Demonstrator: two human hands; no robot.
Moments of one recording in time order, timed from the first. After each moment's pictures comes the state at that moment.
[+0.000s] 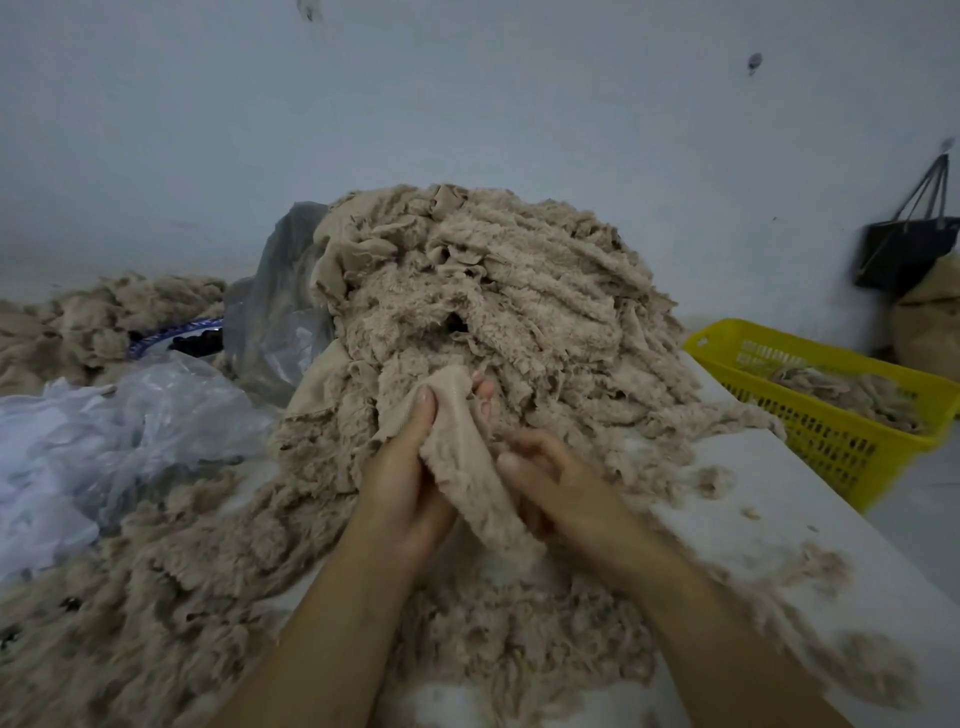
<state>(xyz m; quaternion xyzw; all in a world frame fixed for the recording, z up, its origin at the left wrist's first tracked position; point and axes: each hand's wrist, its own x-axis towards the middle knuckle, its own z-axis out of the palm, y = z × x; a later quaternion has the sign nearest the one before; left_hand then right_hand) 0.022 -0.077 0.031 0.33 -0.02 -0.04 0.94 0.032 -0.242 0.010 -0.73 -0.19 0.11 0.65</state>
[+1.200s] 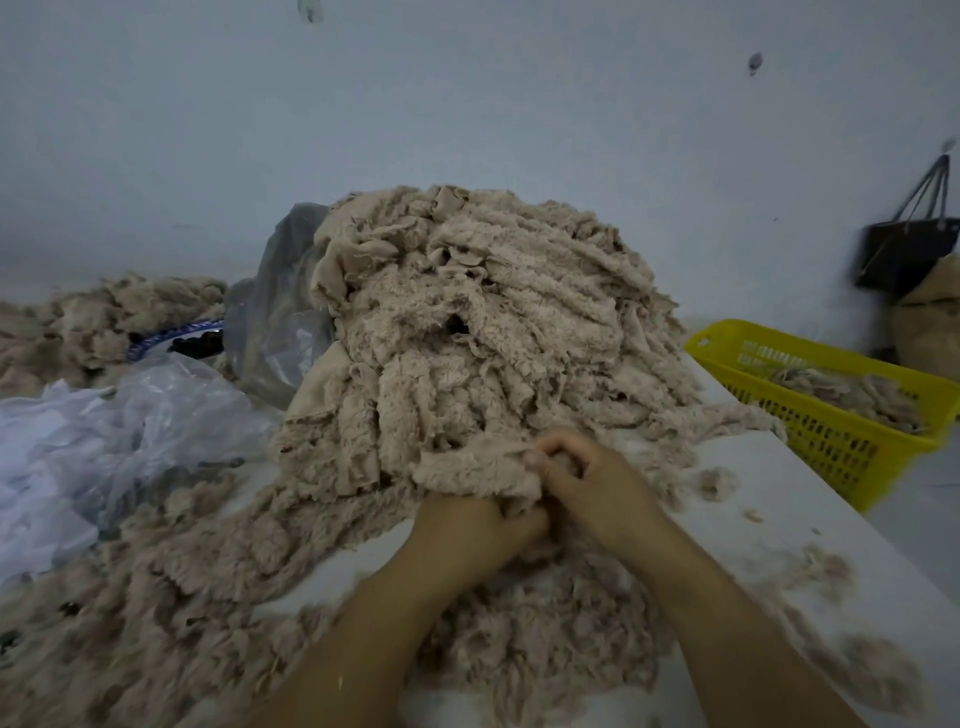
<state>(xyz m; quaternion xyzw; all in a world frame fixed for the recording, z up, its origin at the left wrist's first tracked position) 0.029 -0.096 -0.006 0.93 -0.13 0.07 0.33 0.045 -0.253 0.011 -0.81 -0.17 -0.03 0.55</state>
